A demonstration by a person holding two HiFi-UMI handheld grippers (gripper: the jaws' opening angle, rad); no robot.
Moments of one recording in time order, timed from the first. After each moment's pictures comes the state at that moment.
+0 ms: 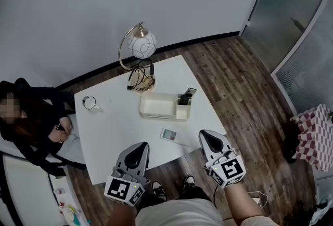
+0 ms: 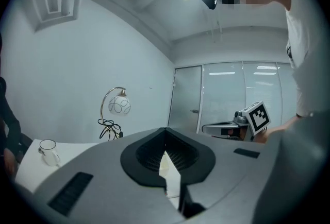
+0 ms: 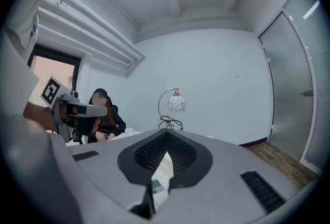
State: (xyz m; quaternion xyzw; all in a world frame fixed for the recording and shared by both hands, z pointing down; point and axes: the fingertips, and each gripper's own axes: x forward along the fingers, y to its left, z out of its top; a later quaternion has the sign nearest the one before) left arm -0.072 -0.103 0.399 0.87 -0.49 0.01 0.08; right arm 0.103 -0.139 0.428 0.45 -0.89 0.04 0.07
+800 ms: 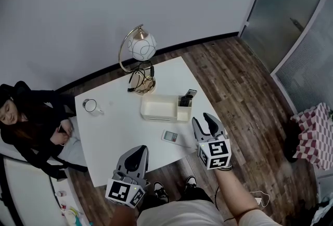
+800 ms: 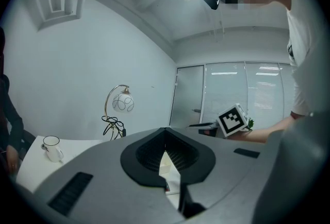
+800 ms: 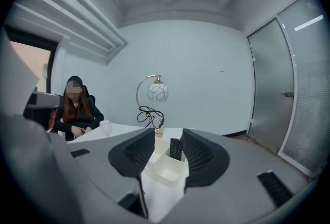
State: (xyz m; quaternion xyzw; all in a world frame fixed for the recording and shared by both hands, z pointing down) left arm -0.081 -0.099 0.408 0.87 -0.49 0.01 0.09; right arm 0.108 -0.210 0.460 0.55 -0.82 0.07 0.12
